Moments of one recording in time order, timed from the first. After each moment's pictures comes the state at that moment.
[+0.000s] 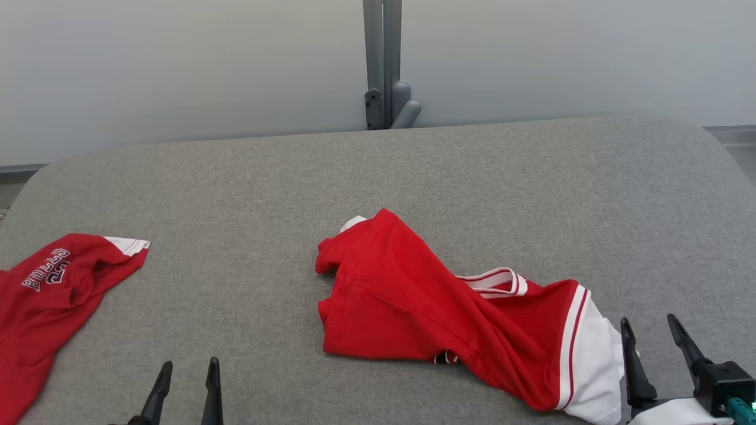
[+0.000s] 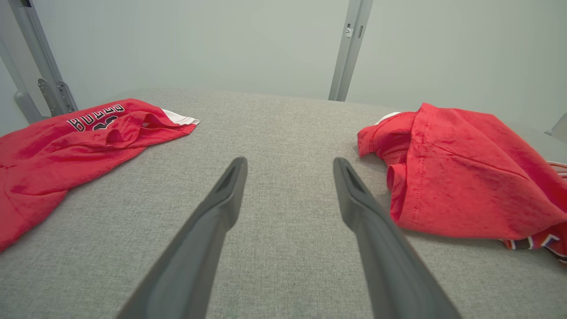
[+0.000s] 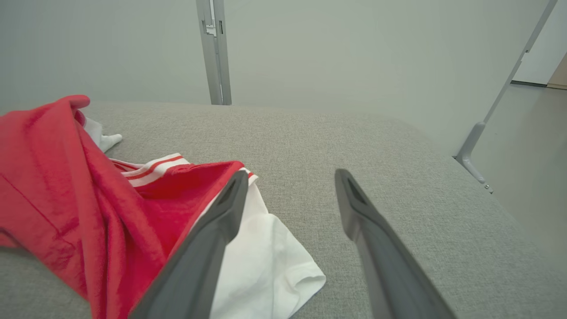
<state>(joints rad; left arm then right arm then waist) 0.21 0.12 -0.06 0.12 -0.29 -0.09 -0.26 0.14 -0.10 -0.13 0.15 0.03 0.13 -0.26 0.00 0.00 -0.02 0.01</state>
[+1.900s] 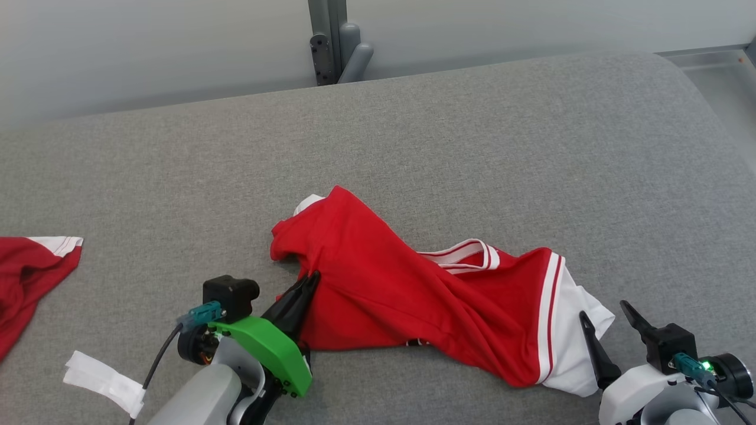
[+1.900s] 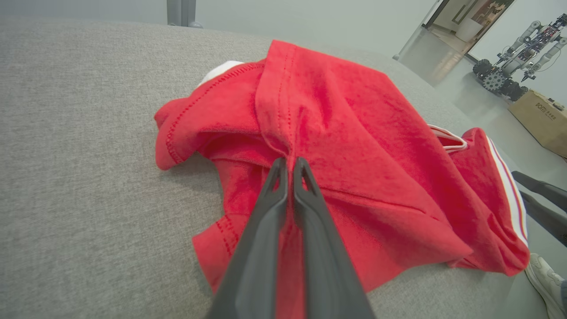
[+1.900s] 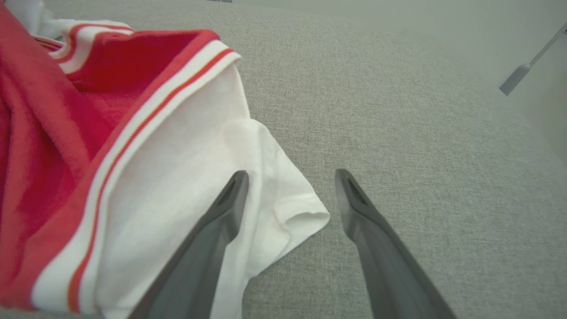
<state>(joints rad) -0.41 0.27 -0.74 0.53 -0.84 -0.13 -0.19 -0.07 -0.22 0.09 0.47 0.09 0.13 -0.26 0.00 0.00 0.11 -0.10</state>
